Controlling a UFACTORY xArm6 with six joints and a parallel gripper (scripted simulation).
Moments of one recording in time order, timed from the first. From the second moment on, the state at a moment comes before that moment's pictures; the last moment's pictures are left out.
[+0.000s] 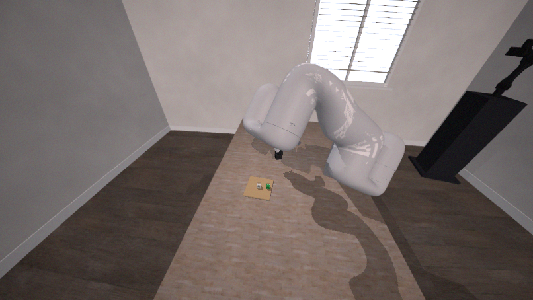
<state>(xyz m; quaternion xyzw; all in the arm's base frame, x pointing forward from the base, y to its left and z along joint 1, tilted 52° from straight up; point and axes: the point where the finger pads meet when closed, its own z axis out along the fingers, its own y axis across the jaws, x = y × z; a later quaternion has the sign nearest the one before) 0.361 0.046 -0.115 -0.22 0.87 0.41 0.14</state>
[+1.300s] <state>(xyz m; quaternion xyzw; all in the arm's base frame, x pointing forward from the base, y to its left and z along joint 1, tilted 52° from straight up) 0.367 0.046 -0.119 -0.63 0.64 0.28 0.33</state>
